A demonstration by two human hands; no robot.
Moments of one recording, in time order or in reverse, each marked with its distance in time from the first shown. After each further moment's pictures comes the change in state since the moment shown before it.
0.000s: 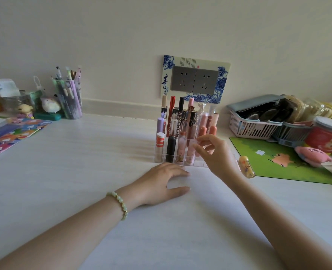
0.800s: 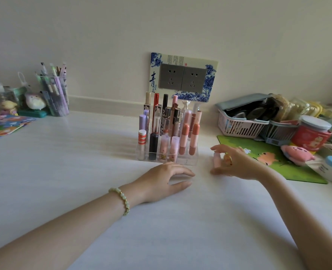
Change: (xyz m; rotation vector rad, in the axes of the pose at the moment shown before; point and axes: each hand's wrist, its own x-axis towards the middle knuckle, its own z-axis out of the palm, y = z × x) left_hand 0.032 0.025 0.027 -0.146 0.022 0.077; right_hand 0.008 0.083 -0.087 -0.410 -0.519 0.067
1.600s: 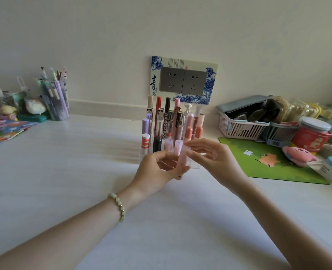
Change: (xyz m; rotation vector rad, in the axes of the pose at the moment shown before) left_hand -0.009 0.015 -0.018 -0.619 0.441 -0.153; right_hand -0.021 -0.104 0.016 0.734 0.303 -0.253
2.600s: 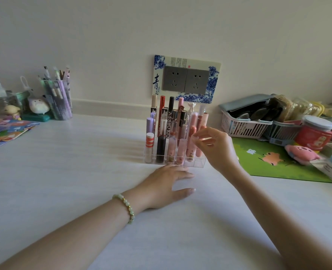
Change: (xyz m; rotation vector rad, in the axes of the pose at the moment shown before) left_hand -0.002 -0.022 -0.005 0.798 -0.429 0.125; right_hand 0.033 0.020 0.006 -0.210 0.276 0.030
